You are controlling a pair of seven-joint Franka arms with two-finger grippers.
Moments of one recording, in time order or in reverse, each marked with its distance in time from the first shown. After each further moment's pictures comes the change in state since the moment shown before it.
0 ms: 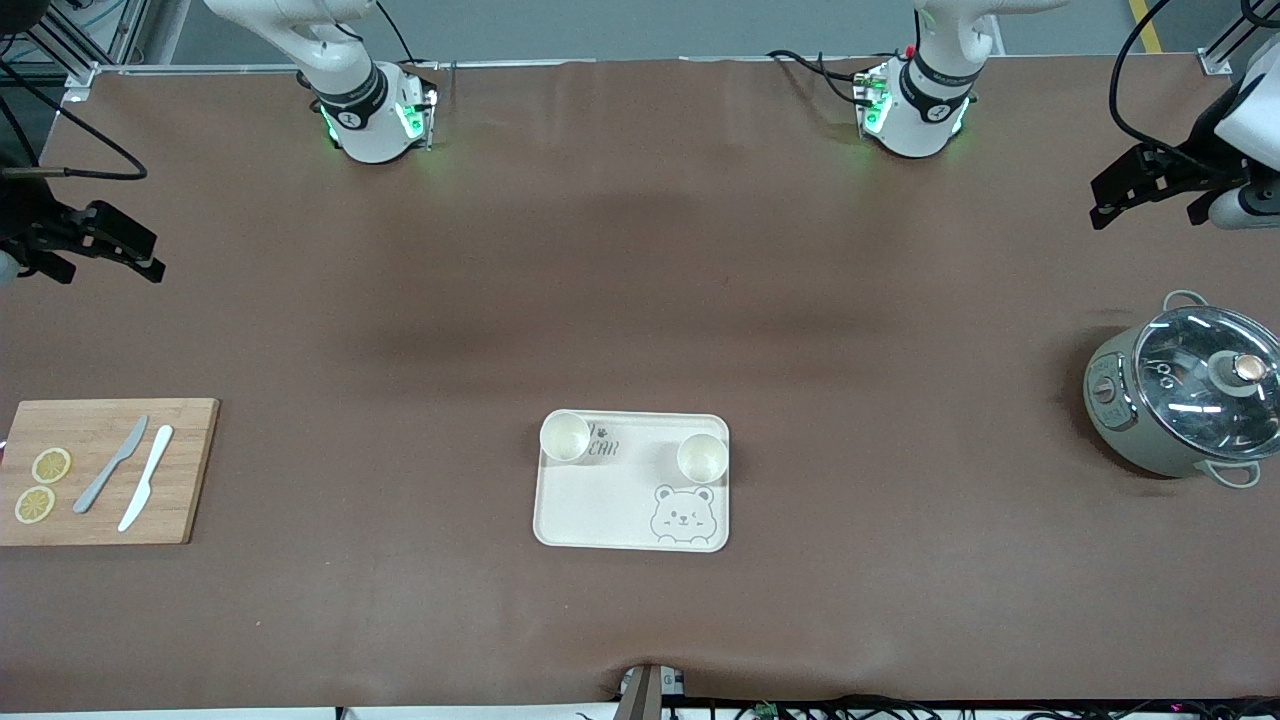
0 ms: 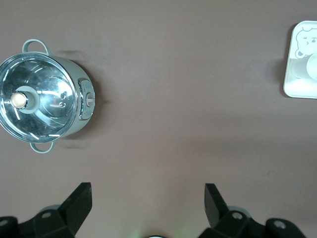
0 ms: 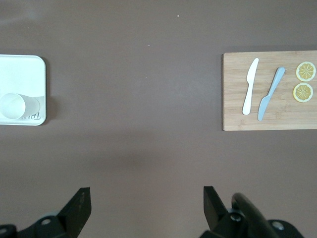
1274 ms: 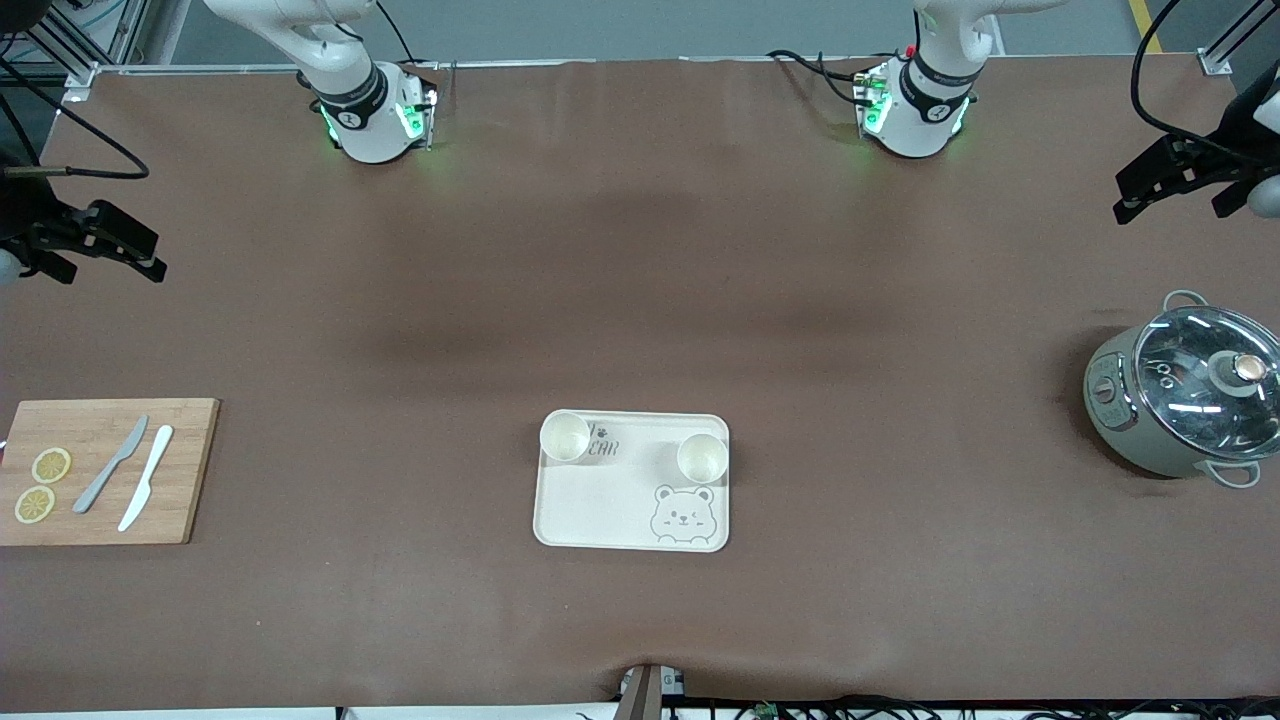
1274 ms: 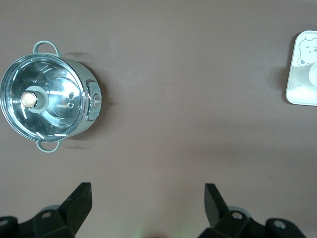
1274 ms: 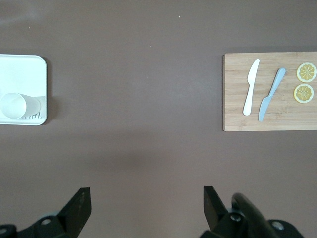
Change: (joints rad) left arm 0.026 -0.008 0.003 0.011 0.000 -0.001 0.003; right arm 0.002 0.000 0.002 0.001 0.000 0.000 0.000
